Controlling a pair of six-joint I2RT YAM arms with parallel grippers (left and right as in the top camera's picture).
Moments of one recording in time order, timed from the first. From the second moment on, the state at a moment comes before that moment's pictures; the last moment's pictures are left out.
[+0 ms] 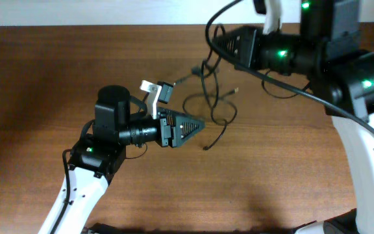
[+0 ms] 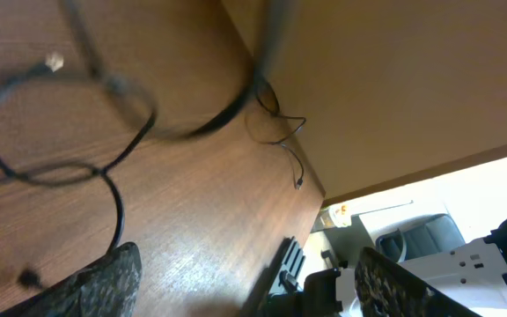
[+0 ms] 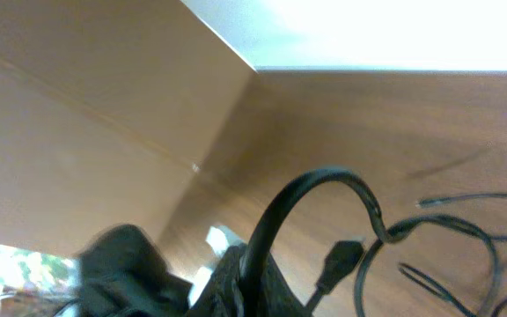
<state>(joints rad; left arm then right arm) -0.28 1.15 0.93 -0.29 0.94 -0.49 0.35 1.63 2.20 -1.01 -0.63 0.49</state>
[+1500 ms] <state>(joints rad) -0.17 1.14 0.93 -0.36 0.37 -0.39 0.41 1.51 2.26 -0.60 -1.16 0.95</state>
